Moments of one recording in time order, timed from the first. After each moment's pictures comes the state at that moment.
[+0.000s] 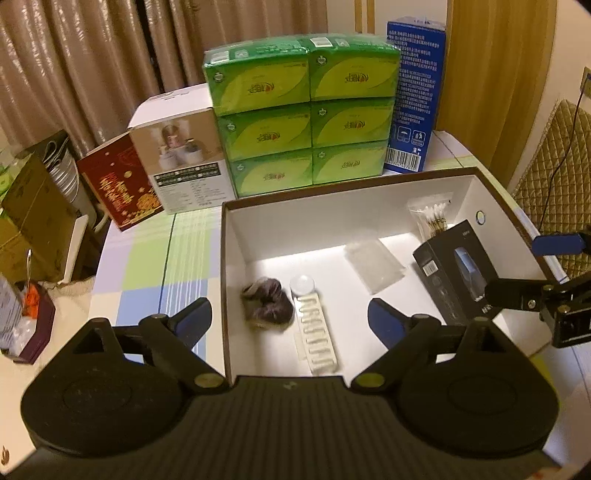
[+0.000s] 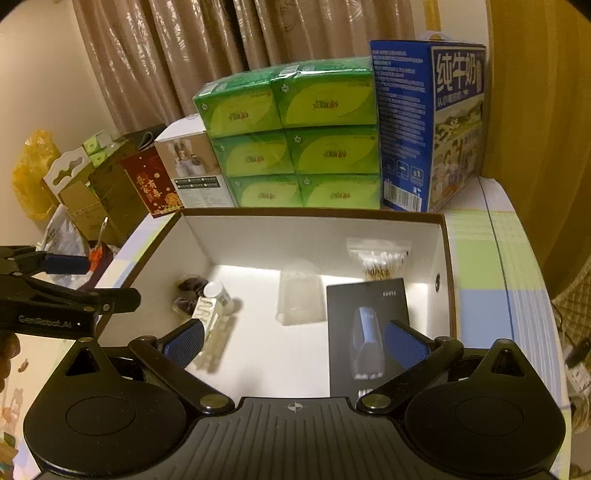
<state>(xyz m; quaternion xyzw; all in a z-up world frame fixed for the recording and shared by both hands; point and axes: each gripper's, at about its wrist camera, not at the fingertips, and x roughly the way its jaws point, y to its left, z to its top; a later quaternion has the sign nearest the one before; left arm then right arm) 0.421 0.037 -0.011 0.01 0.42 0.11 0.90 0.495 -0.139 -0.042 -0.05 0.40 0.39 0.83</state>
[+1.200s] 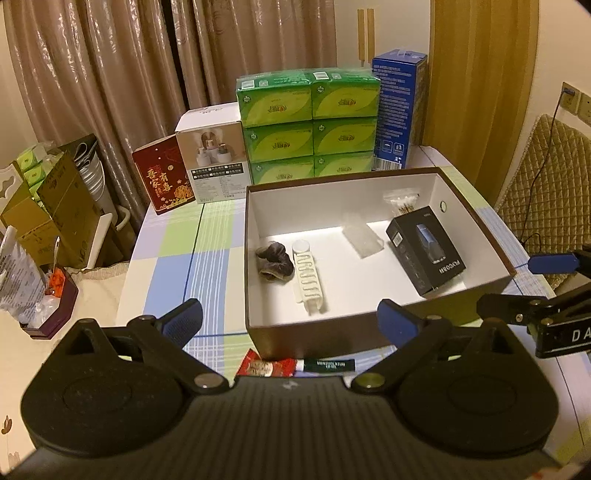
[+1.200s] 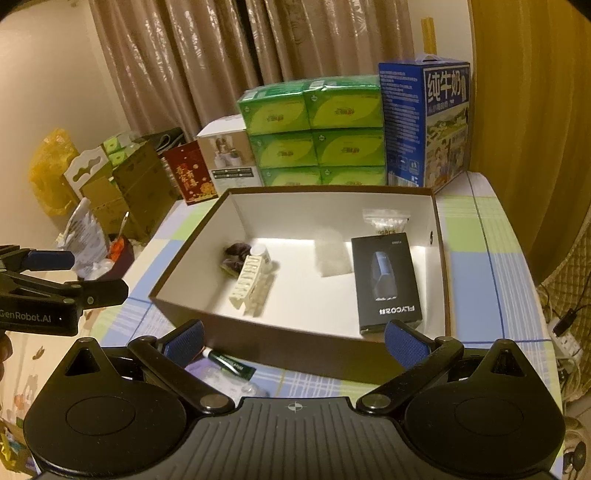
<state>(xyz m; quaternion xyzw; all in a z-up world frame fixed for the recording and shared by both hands) 0.295 -0.004 0.030 0.01 0.39 0.13 0.91 0.384 -0.181 -0.008 -0.05 0.38 0.39 0.84</state>
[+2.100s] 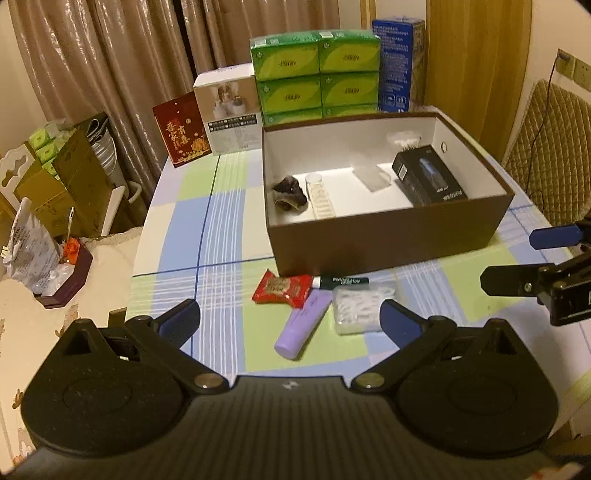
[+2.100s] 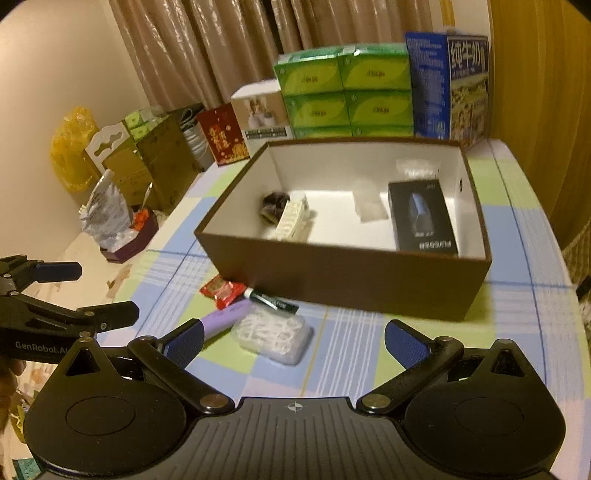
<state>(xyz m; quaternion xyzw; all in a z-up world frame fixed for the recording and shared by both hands) 0.217 -0.009 -0.003 0.02 0.42 0.14 0.90 0.321 -0.184 -0.034 -0.05 0.42 0.41 0.81</state>
